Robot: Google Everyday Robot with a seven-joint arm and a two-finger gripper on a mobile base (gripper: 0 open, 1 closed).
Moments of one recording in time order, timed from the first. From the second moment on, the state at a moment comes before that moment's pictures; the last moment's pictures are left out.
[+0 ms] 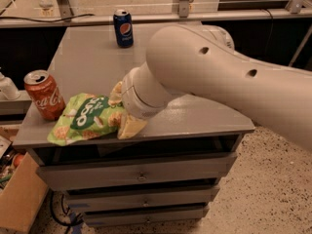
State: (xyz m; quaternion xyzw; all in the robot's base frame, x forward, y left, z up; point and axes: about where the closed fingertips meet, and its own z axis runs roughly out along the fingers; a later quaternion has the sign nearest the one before) arm 0.486 0.080 0.858 -0.77 0.54 0.02 0.34
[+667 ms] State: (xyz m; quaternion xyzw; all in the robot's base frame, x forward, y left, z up) arm 0.494 0.051 0.862 -0.76 0.57 0.03 0.32
